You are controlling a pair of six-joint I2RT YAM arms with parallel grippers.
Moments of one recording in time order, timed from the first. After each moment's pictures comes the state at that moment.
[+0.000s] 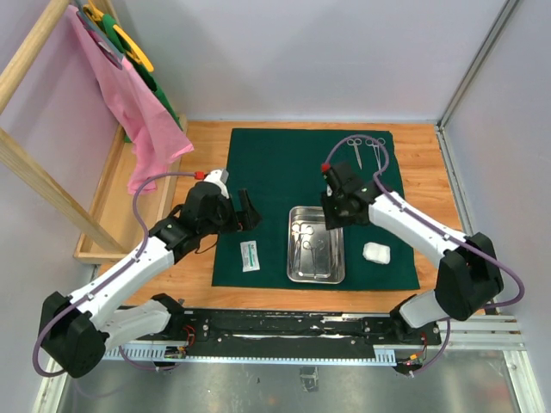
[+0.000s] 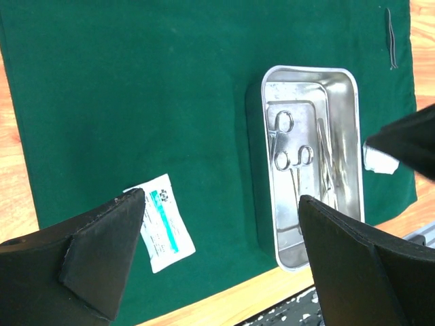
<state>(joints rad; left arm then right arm) -0.58 1.03 0.75 -0.32 -0.03 -0.63 0.54 1.46 1.13 -0.73 0.08 0.29</state>
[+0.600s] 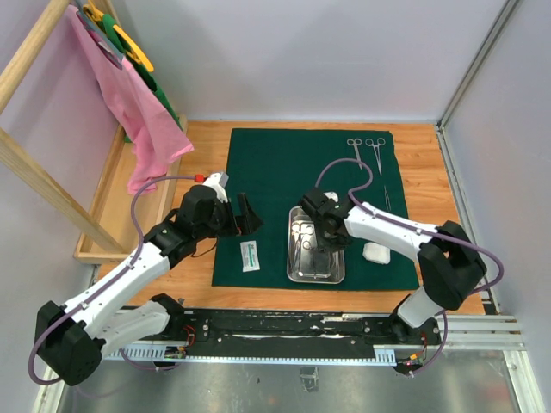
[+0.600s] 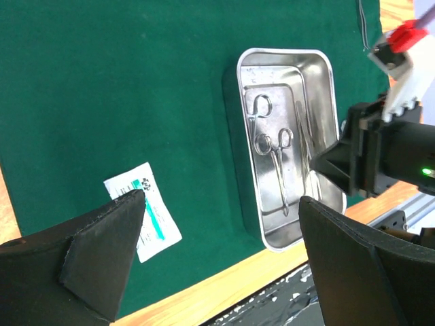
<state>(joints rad) -0.58 0.97 0.72 -0.32 0.05 -0.63 0.78 1.54 1.04 -0.82 0.22 0.58</state>
